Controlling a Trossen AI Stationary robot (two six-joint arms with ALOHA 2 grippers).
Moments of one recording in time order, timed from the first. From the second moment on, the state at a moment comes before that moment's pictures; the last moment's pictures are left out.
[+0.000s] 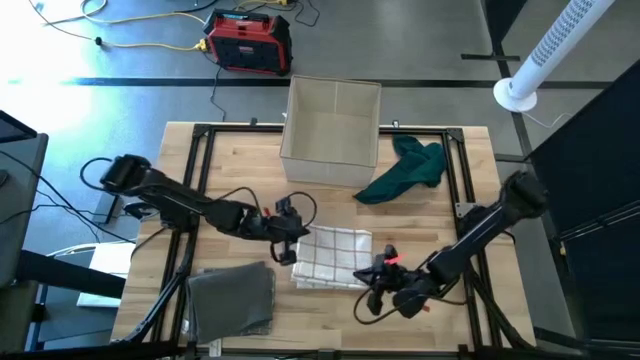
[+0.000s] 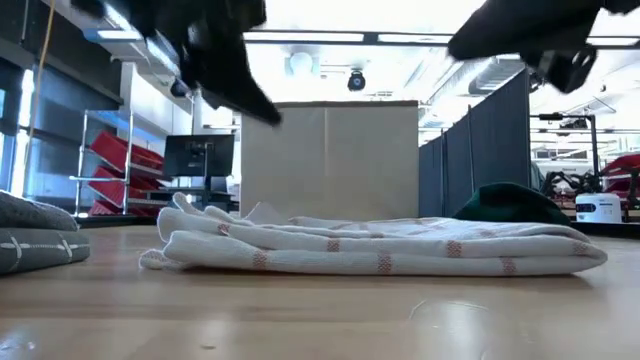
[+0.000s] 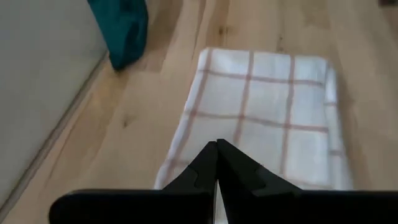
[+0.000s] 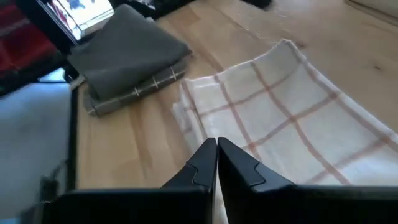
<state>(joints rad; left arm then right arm) -0.29 1.47 0.89 -0.20 -0.35 -0.32 0.73 1.56 0.93 -0.18 0.73 0.95</state>
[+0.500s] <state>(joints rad) -0.35 1.48 1.04 -0.64 -0.14 -1.04 0.88 1.33 0.93 -0.86 0.86 1.20</state>
